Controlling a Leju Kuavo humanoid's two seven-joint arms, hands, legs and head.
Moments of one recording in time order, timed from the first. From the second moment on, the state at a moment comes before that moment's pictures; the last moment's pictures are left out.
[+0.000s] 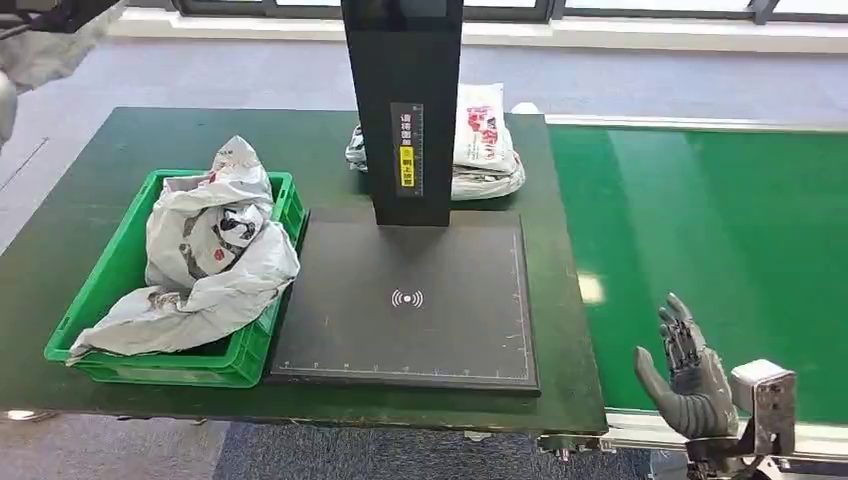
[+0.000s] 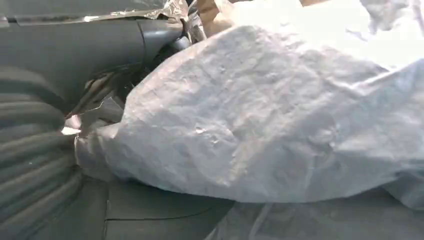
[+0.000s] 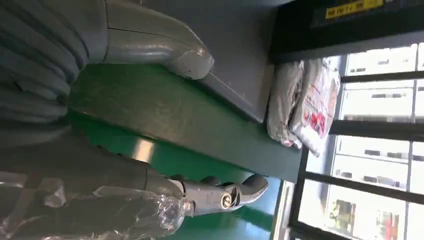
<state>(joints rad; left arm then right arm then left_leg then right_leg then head) -1.25 0.54 -0.45 -0.97 -1.55 -0.09 0.19 0.25 -0.13 -0.34 -1.79 -0.10 0.17 -0.21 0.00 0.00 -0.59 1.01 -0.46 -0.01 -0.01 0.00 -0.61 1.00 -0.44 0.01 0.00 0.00</state>
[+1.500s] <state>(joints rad) -1.26 0.58 -1.17 -0.85 -0.63 -0.53 -0.14 0.17 -0.27 -0.34 -1.70 -0.12 0.31 -0.22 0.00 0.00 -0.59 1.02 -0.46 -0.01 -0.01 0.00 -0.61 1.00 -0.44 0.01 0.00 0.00</state>
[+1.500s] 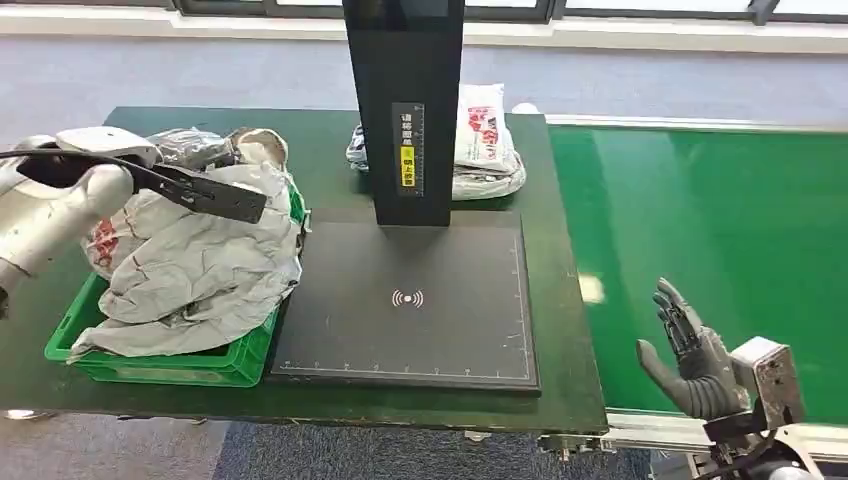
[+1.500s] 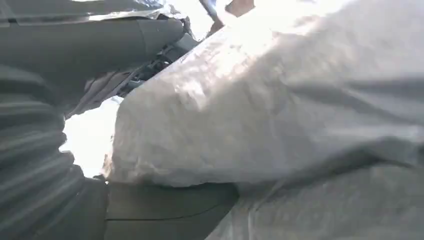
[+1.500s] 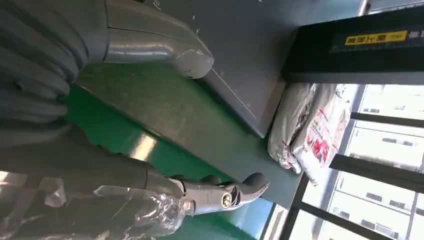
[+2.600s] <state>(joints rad) -1.29 0.44 -1.16 -0.58 -0.79 -0.50 -0.08 0.17 -0.29 -0.35 -1.70 -0.16 0.33 -0.22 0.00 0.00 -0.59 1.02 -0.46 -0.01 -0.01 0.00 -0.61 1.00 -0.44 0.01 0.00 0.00</state>
